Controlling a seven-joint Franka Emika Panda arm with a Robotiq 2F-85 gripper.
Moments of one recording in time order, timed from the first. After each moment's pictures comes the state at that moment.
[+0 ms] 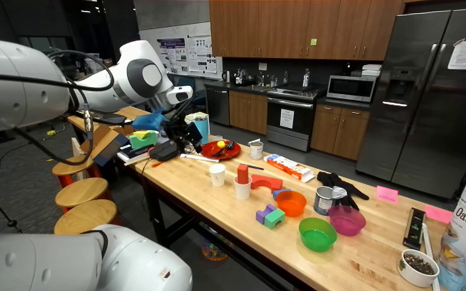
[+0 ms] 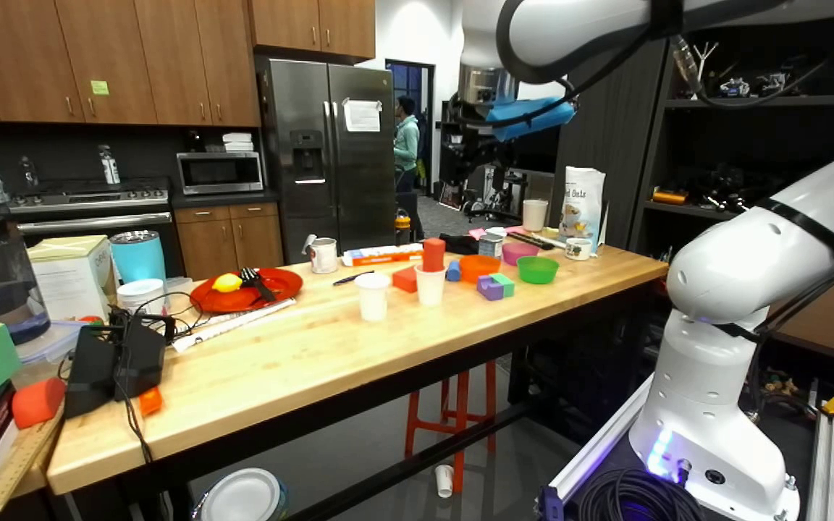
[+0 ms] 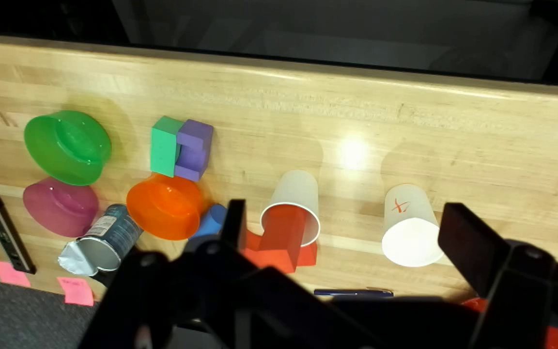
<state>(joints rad) 0.02 -0.78 0.40 -2.44 -0.01 1.87 0.49</state>
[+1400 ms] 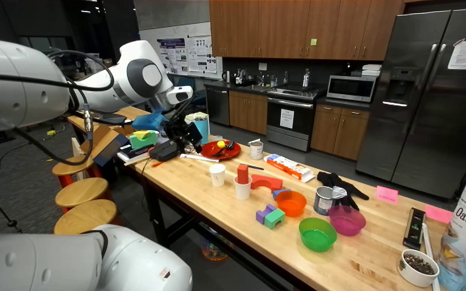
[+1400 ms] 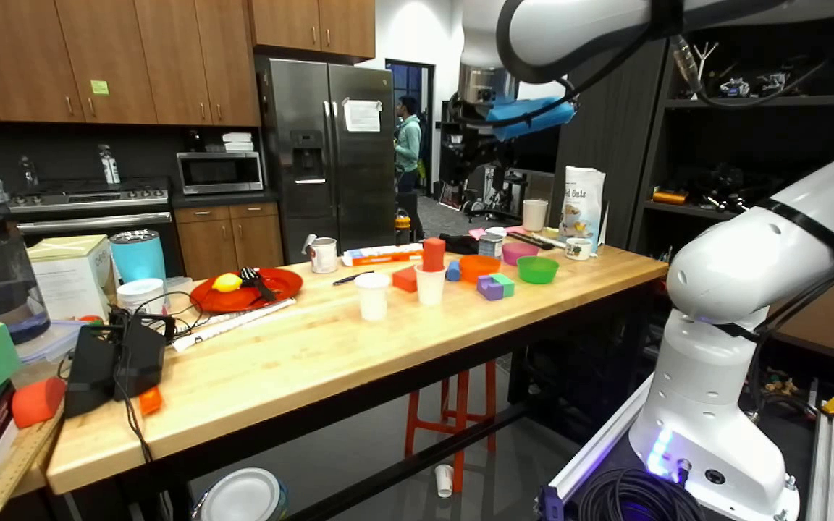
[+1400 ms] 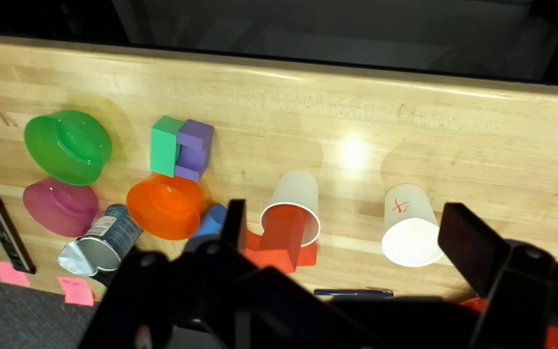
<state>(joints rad) 0.02 -0.78 0.40 -2.44 -0.01 1.87 0.49</state>
